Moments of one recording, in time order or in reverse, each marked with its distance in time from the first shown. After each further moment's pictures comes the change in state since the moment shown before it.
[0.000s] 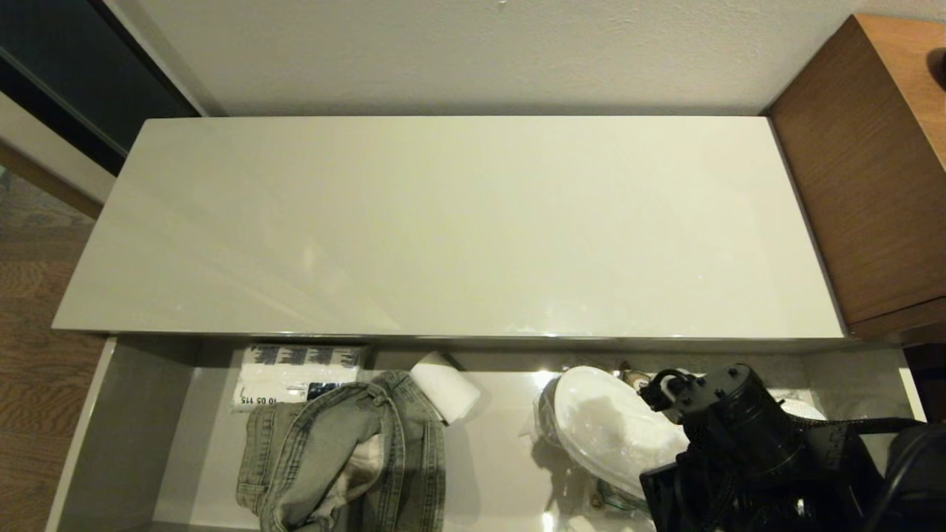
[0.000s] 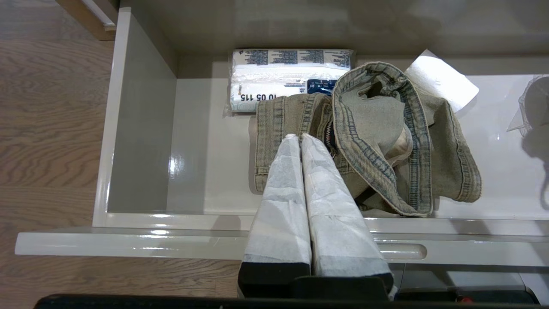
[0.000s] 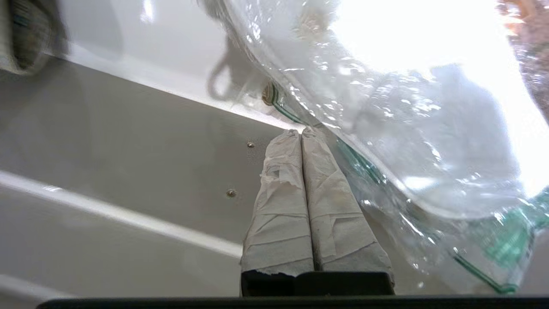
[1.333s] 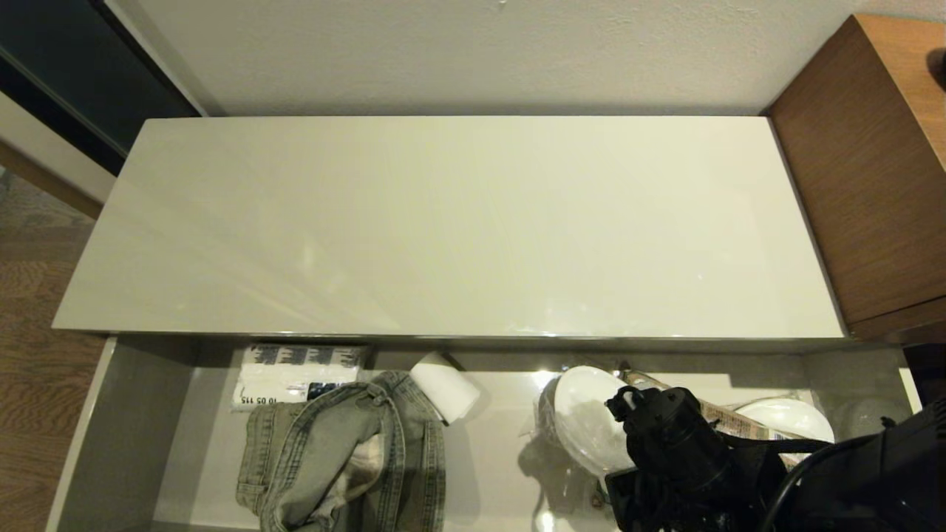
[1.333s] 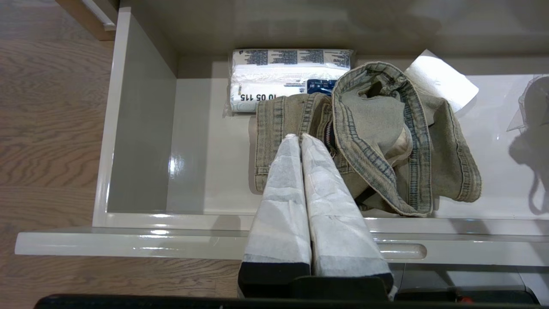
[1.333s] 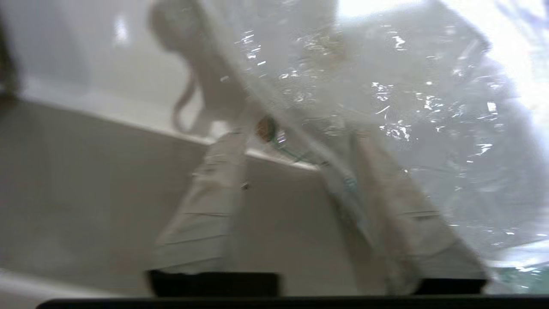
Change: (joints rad) left arm 0.000 0.000 0.000 0.000 0.000 0.000; right arm 0.031 0.189 0.018 -0.204 -0.121 0.041
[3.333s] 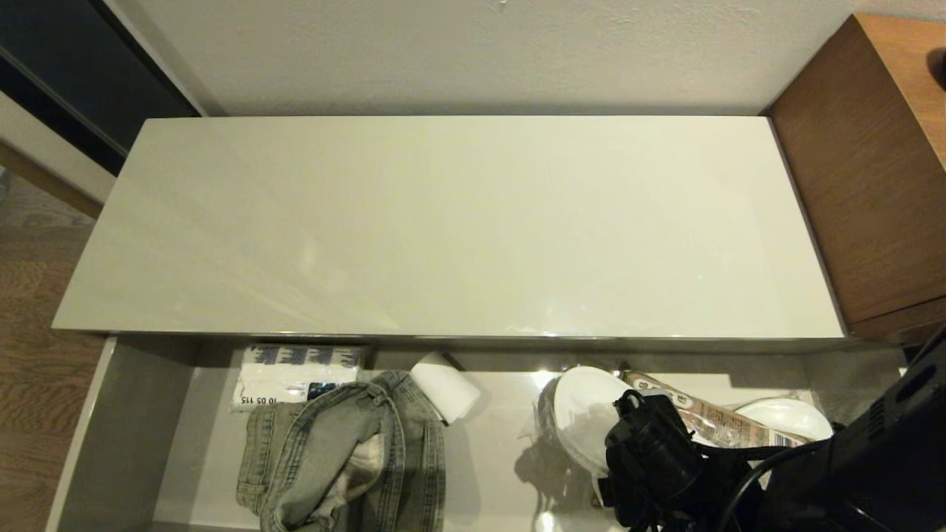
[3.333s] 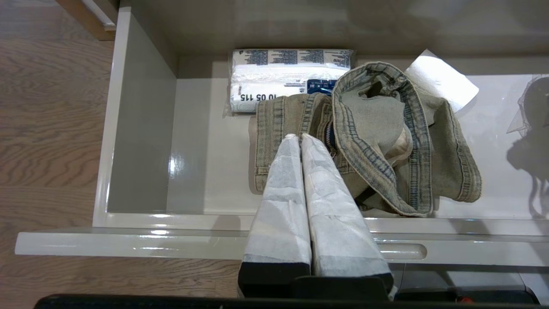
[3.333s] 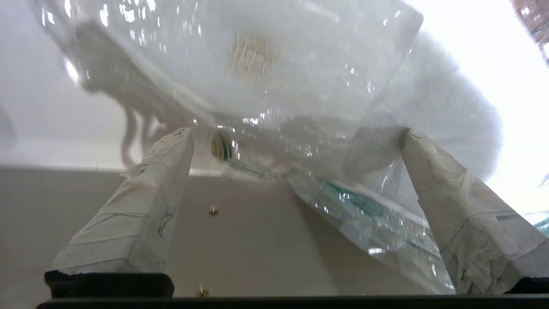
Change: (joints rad) left arm 0.000 0.000 0.000 0.000 0.000 0.000; right arm 0.005 0.086 -0.013 -0.003 -0.164 0.147
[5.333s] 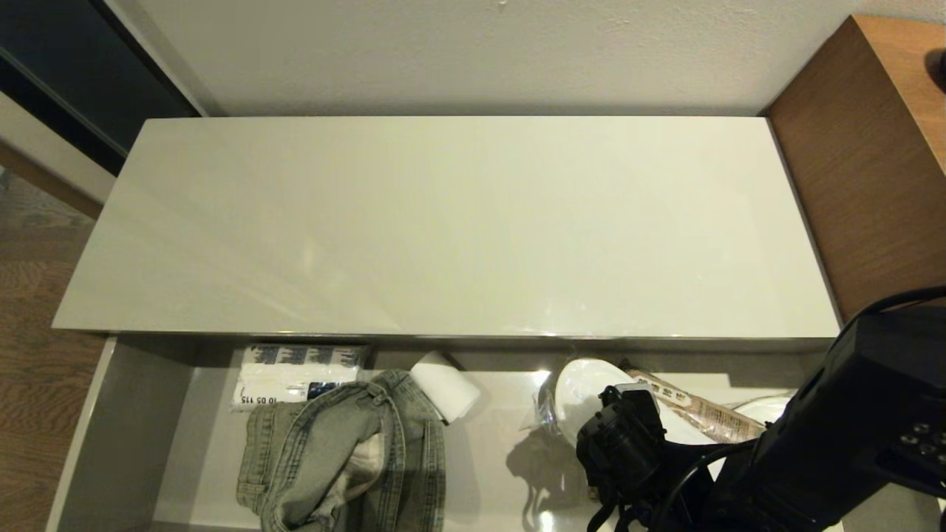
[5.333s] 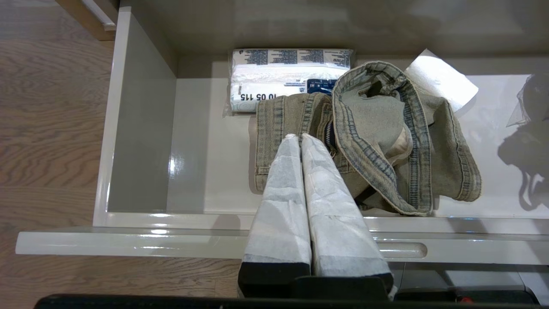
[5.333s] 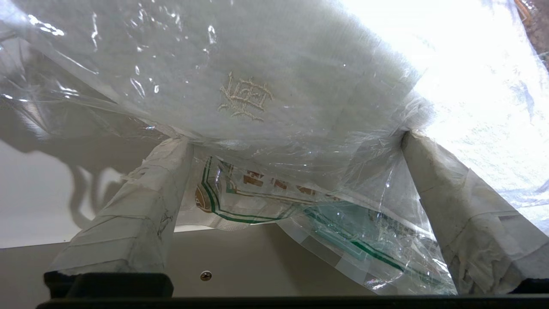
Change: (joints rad) left arm 0.000 0.000 0.000 0.000 0.000 0.000; right arm -0.015 0.142 -0.074 -0.079 -0.121 0.002
